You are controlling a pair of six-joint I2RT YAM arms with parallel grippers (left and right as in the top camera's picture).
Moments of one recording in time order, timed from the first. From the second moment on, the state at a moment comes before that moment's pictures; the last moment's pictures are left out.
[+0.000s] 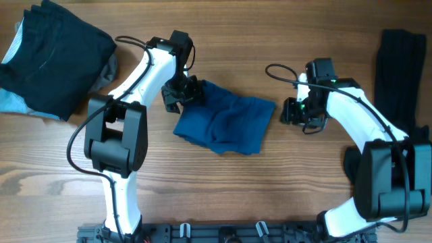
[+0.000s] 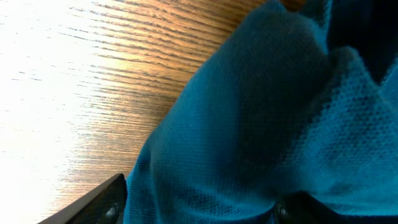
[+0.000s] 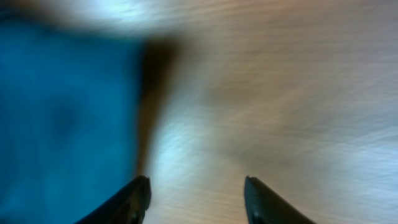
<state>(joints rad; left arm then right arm) -0.30 2.16 1.66 -1.16 0.22 -0.55 0.08 1.73 1.07 -0.83 -0.32 0.18</state>
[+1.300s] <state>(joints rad) -0.31 2.16 1.67 -1.26 0.15 -0.55 0.14 1.66 0.80 -0.64 -0.31 0.40</state>
